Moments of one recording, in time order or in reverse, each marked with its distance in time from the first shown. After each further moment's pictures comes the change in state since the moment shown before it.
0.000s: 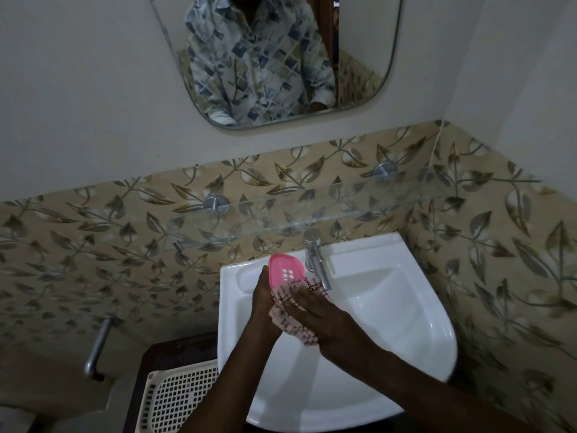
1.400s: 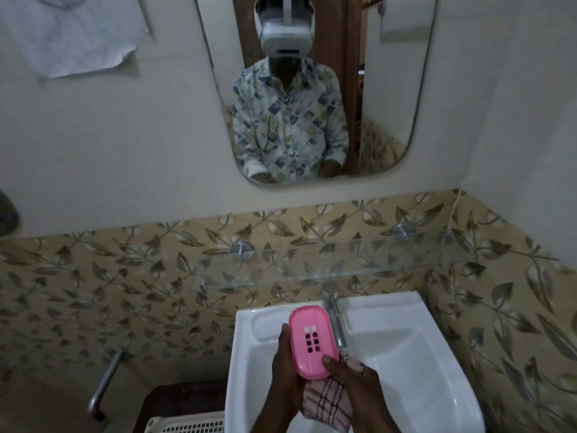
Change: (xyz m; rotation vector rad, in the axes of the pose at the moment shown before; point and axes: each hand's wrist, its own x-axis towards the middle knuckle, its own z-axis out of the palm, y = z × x) left_hand -0.011 -0.023 -0.006 0.191 0.022 0.320; right_hand 0.005 0.007 0.020 1.263 0.351 1.064
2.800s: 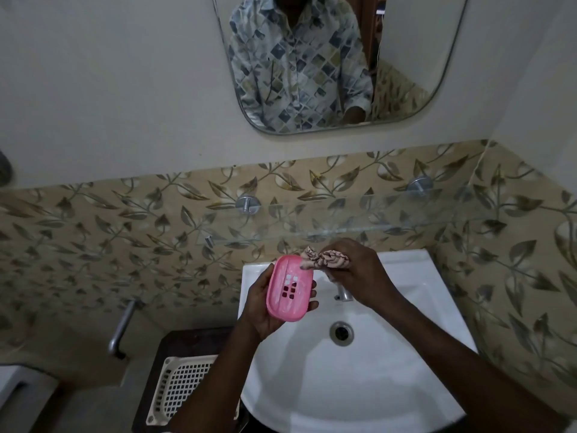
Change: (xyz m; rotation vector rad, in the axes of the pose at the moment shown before) left_hand 0.031 0.055 -0.047 -0.309 -0.487 -0.321; right_hand 0.046 -0.105 0.023 -0.907 -0.215 -0.907
